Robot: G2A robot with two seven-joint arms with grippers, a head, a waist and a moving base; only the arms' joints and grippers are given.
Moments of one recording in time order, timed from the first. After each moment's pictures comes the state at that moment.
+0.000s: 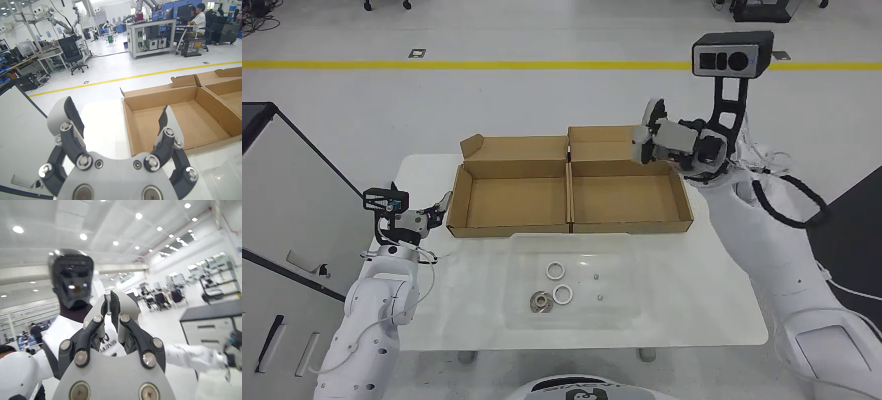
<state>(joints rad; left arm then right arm) 1.73 -1.15 -1.60 -1.80 1.33 0.00 0.00 -0.91 -1.11 1.14 -1.74 0.95 -0.57 1.09</state>
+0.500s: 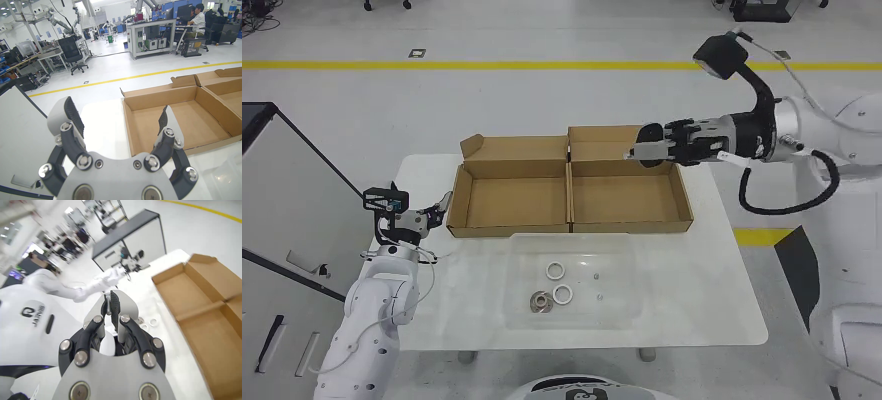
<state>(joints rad) 1.73 -1.15 -1.60 -1.80 1.33 0.00 0.00 -0.79 -1.01 1.37 -1.77 0.20 -0.16 1.50</state>
